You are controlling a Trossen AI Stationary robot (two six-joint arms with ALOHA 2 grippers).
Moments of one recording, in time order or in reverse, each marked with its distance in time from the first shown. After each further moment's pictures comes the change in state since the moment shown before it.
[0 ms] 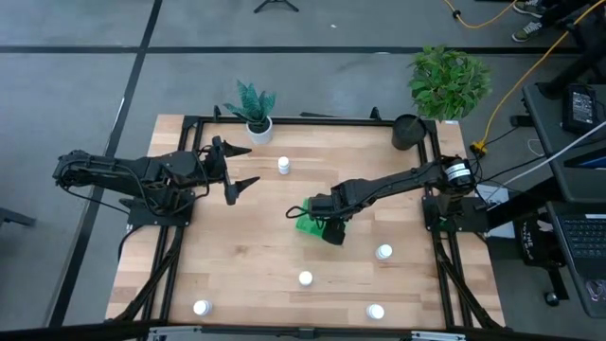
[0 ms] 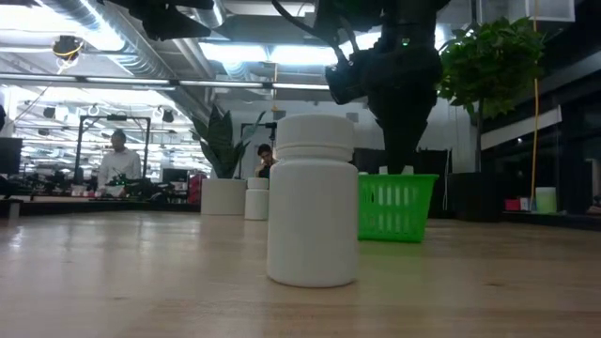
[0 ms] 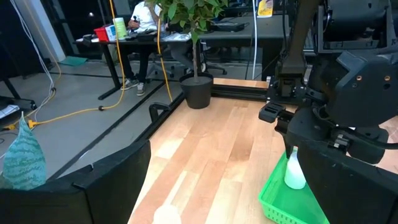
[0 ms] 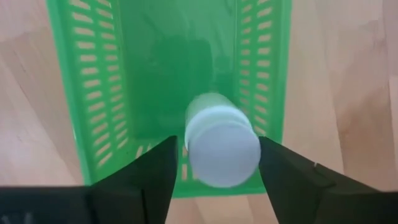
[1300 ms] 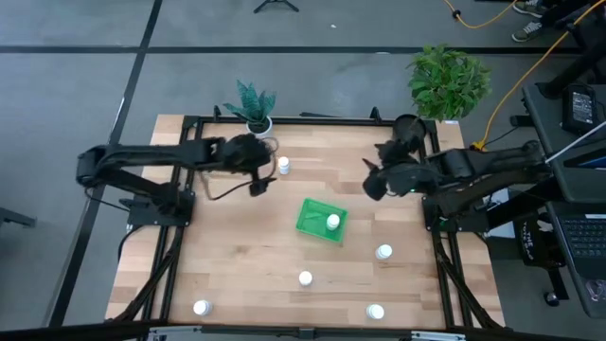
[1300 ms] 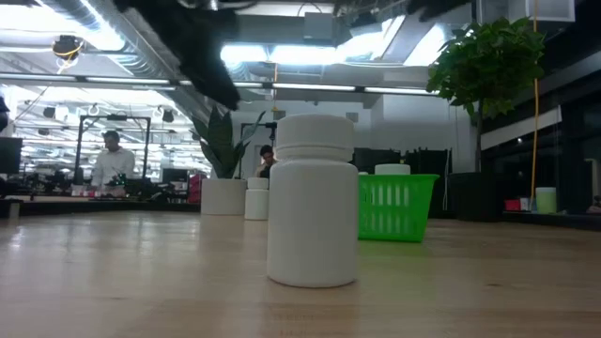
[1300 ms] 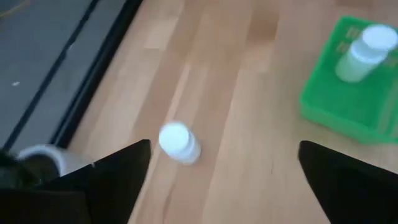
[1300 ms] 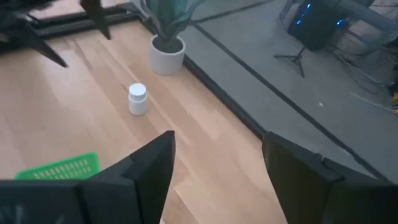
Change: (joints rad) left arm 0.298 0.521 0.299 -0.365 0.304 0.079; right arm 0.093 -0.720 -0.126 0.024 0.776 0.049
